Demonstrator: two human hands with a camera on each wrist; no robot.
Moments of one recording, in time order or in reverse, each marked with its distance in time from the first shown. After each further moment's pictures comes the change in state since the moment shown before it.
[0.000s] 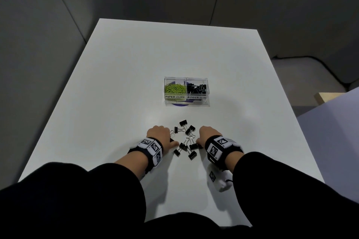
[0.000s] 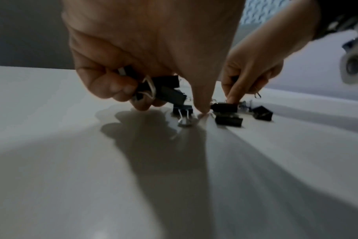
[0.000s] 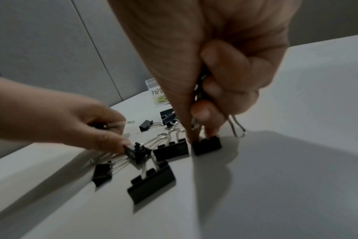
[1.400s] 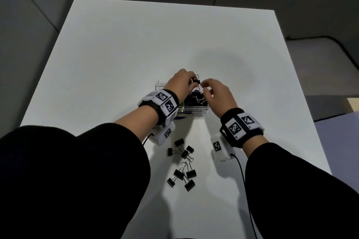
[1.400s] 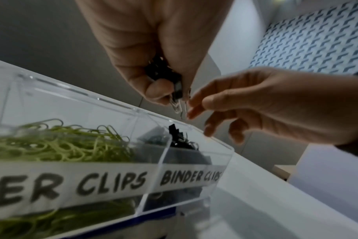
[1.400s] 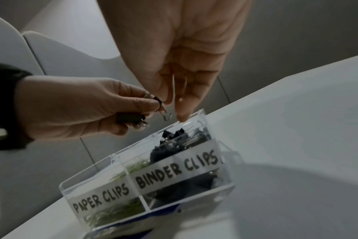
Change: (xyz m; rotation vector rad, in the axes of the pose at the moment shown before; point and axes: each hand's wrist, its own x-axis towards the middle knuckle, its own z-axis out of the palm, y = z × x) left_hand 0.156 0.025 -0.127 -0.591 0.291 0.204; right_hand 0.102 0.018 -0.108 0.518 0.534 -0.363
